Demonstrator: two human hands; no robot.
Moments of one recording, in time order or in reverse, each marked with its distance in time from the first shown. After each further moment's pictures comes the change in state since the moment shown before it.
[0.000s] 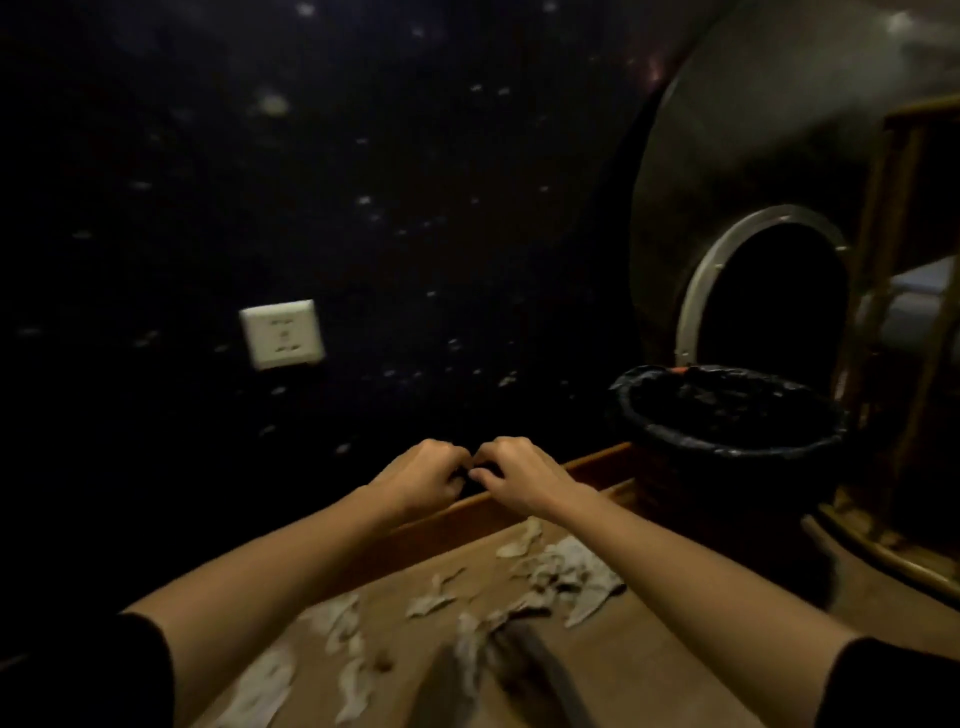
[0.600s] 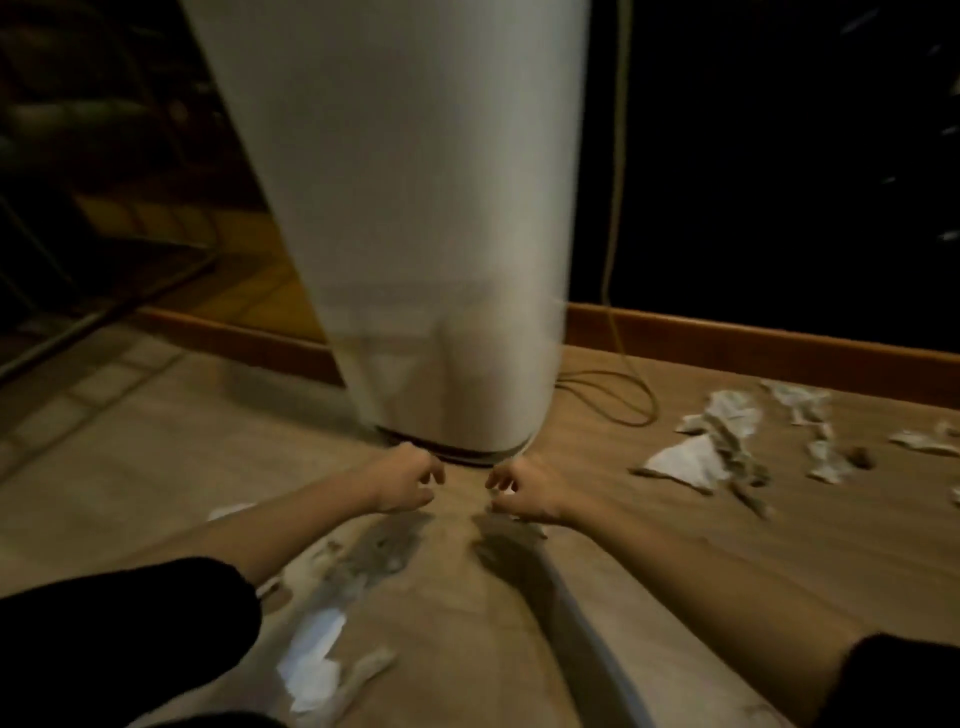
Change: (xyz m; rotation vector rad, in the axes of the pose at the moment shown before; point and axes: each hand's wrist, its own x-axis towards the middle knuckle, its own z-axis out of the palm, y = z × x) left_hand -0.658 -0.211 0.038 -0.143 -0.439 -0.891; right_hand -0.183 -0.486 0.348 0.191 -0.908 -0.441
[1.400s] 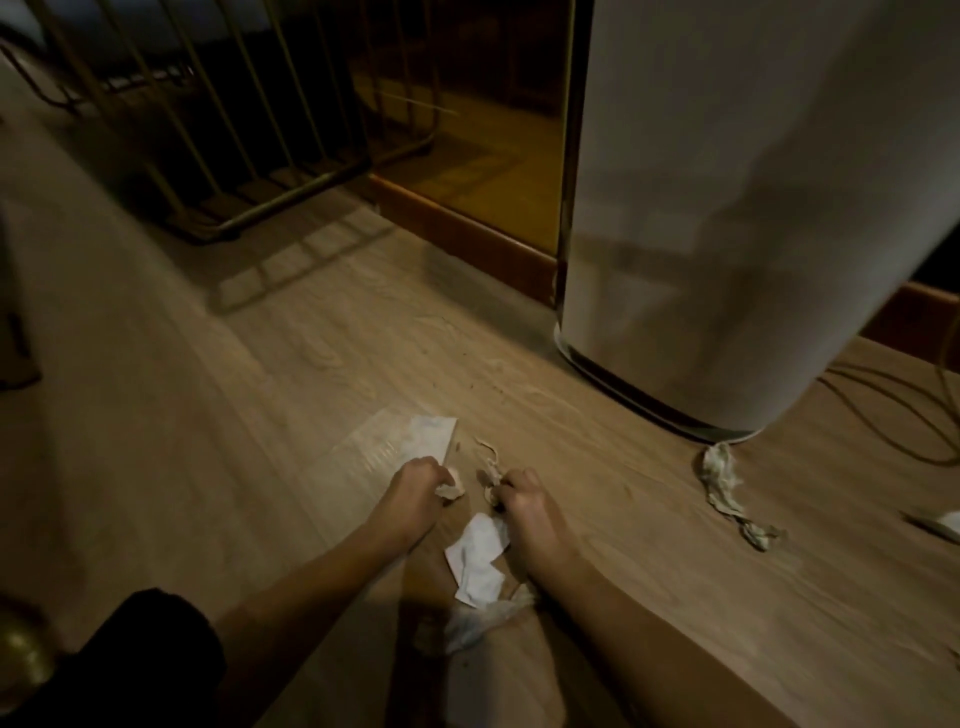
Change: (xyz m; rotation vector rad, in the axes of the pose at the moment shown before) left_hand -0.113 -0.142 0.177 -0.315 0.396 -0.552; right_hand 0.074 -0.104 0.229 -0.190 0.093 -0.474
